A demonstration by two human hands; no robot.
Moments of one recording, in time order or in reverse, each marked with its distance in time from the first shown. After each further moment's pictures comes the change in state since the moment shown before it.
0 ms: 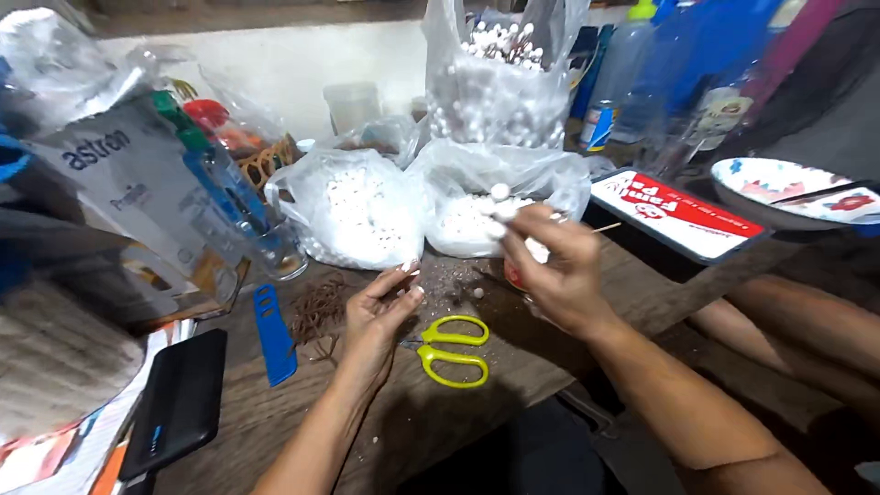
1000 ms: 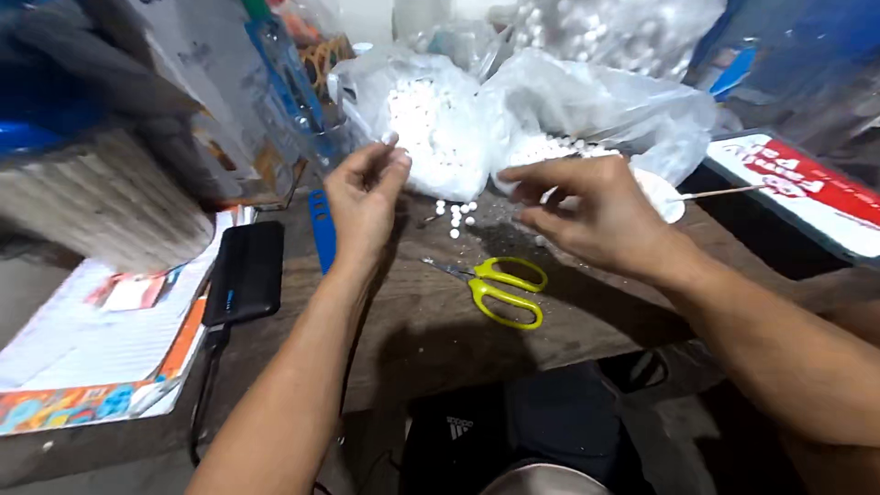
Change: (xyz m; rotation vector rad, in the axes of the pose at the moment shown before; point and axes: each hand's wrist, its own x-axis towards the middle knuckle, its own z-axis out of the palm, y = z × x) left_hand 0.030 0.027 -0.052 0.365 0.260 0.247; right_hand 0.022 -0.012 0.019 -0.020 -0.721 0.110
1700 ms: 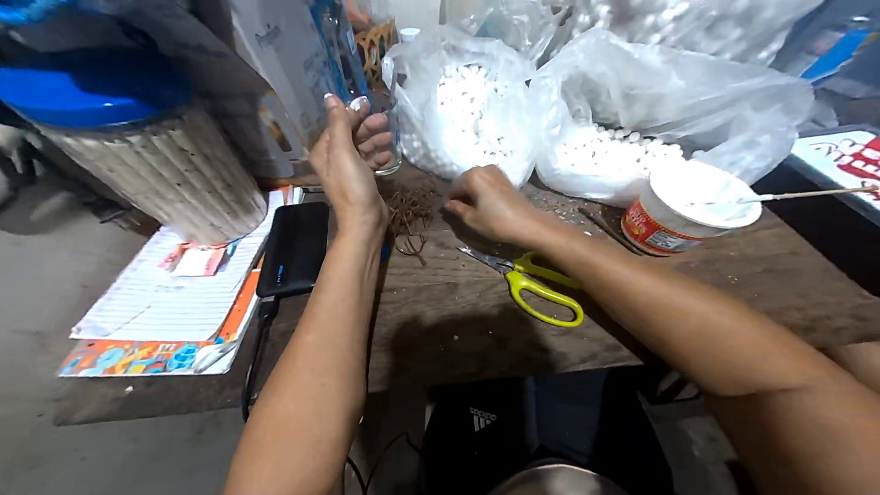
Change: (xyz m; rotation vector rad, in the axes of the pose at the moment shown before) left_hand 0.026 0.013 -0.030 -0.185 0.393 -0.222; right_hand 0.087 0.001 0.110 0.064 -0.306 0.149
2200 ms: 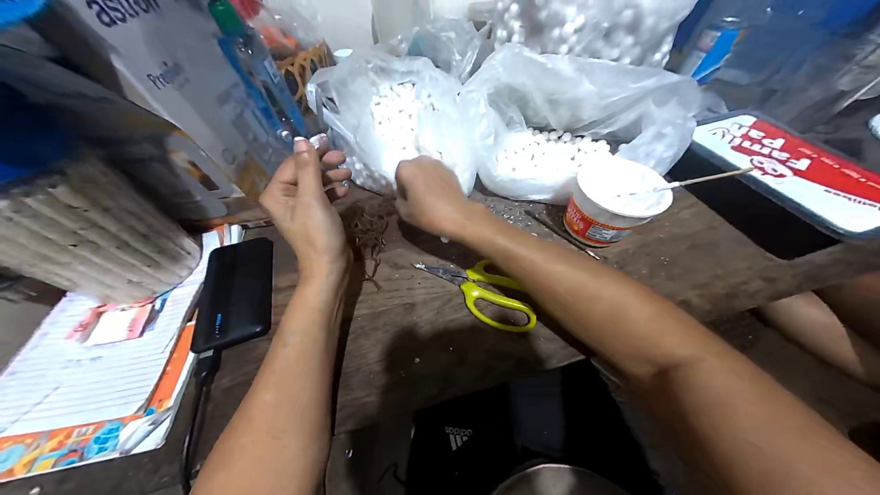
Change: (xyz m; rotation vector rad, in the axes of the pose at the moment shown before) left_hand -0.014 -0.015 0.008 0.130 -0.126 0.188; right_hand 0.013 -0.024 -0.023 -0.098 0.002 0.227
